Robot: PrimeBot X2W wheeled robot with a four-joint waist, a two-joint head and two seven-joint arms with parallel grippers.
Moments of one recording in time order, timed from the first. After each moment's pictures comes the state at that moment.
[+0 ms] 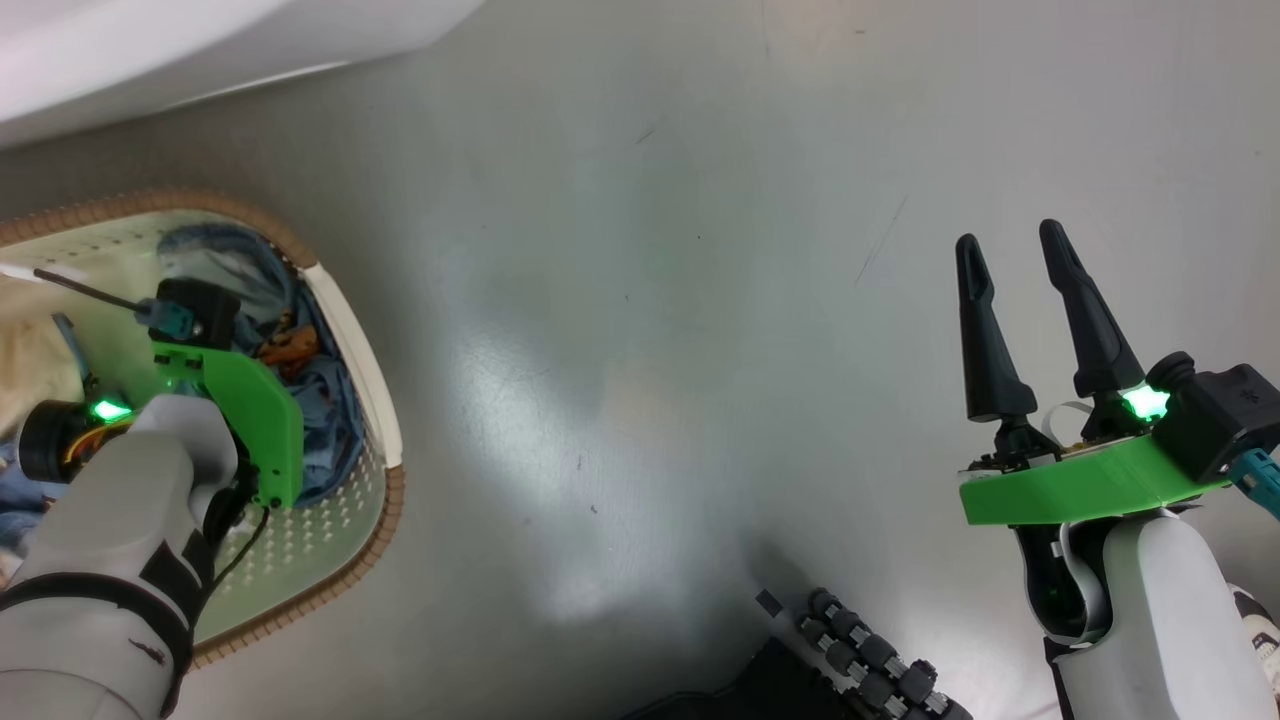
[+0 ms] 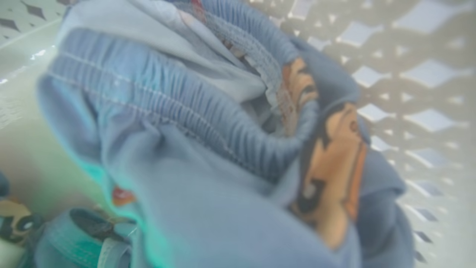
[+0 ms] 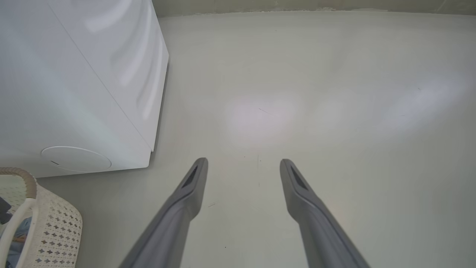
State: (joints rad) left arm -0.99 0.23 -0.85 1.27 -0.73 -0.13 0.04; right arm -0.33 -0.04 0.00 0.05 0.26 0.13 -0.26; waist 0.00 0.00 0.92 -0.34
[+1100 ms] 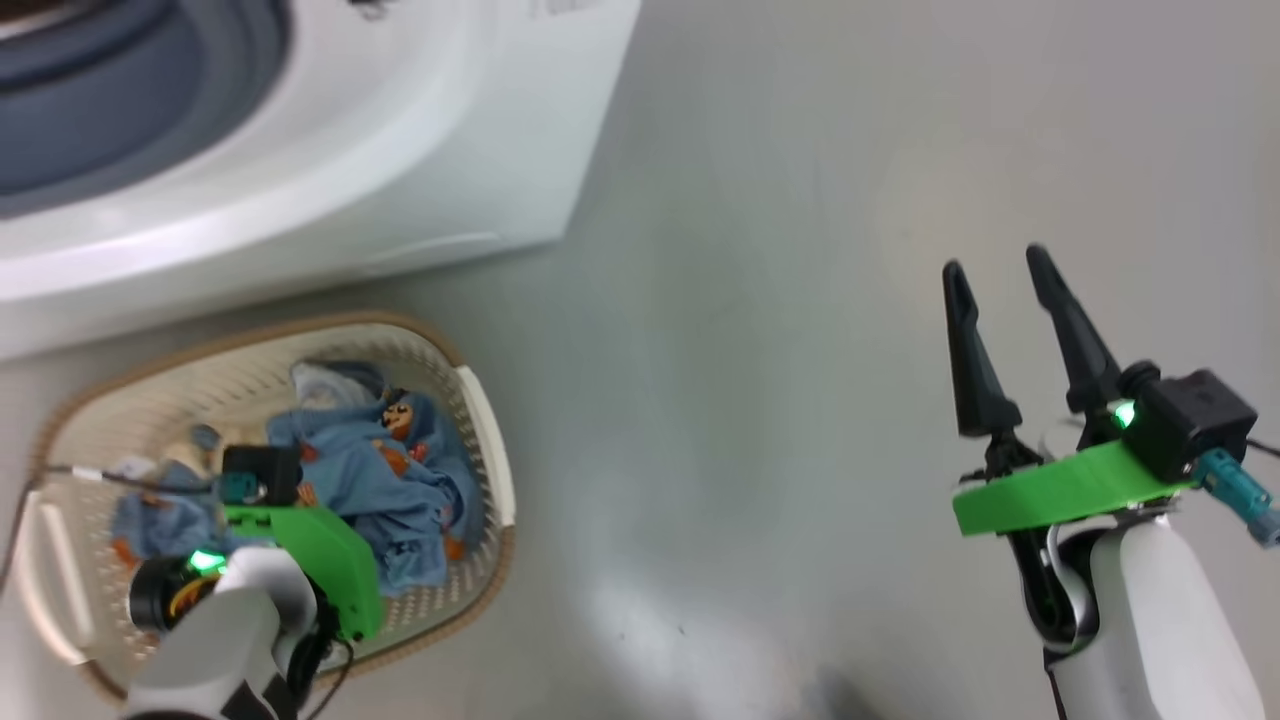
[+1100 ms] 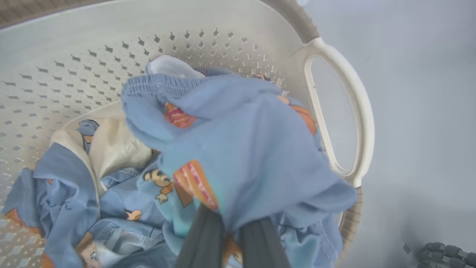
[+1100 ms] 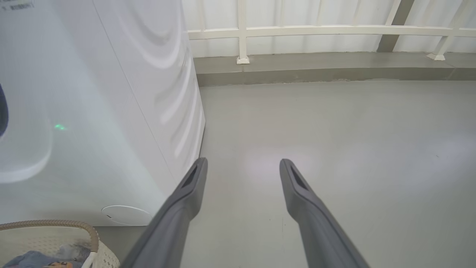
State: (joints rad) left arm -0.76 0.17 -0.88 1.23 -0.89 -0.13 -0.19; right arm -0.35 -0.04 -0.01 0.12 0.18 0.13 -0.26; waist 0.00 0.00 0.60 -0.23
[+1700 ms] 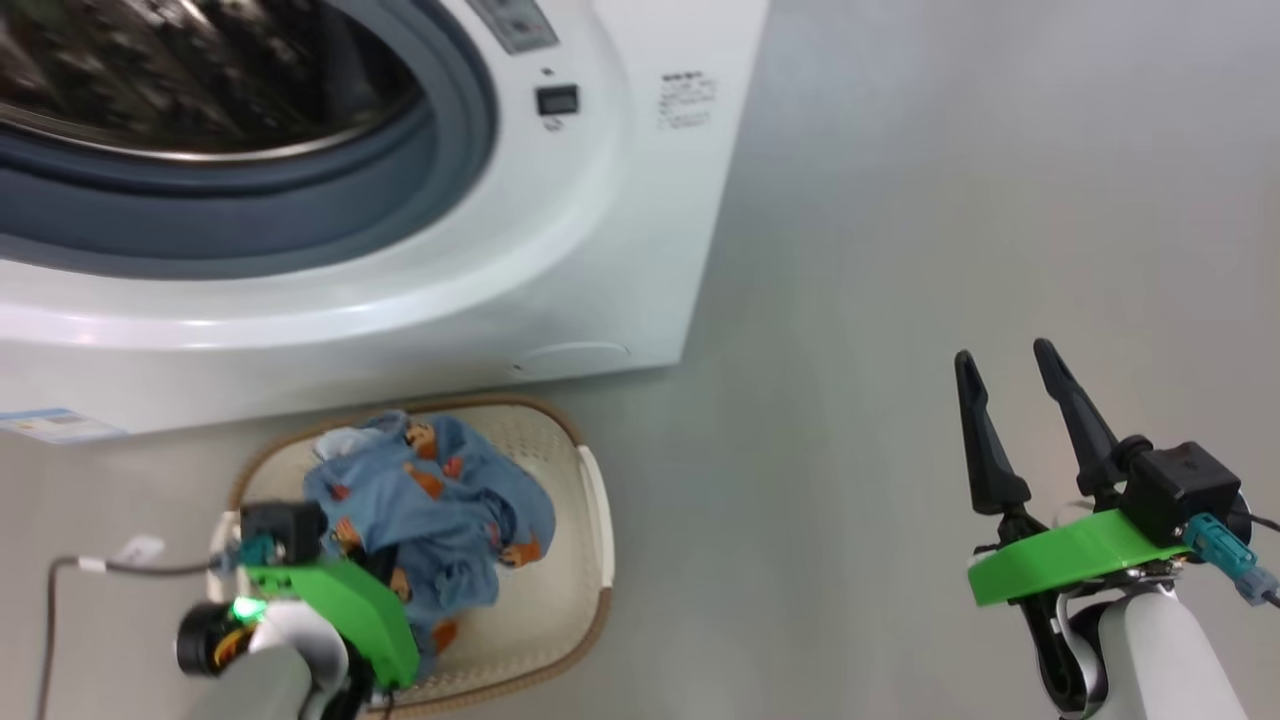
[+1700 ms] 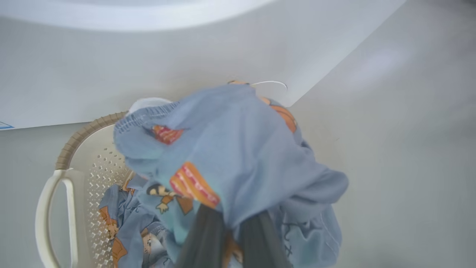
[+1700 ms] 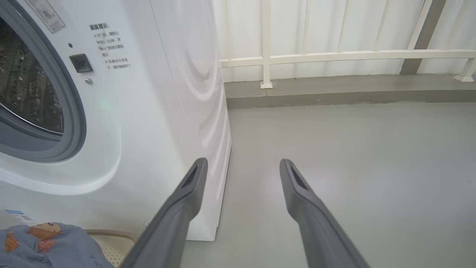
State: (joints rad) left arm -0.56 0.19 -0.71 0.95 -0.82 -0.10 -0.25; right arm -0.24 -0.05 -0.05 0.17 0.15 0.13 -0.26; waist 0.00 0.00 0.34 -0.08
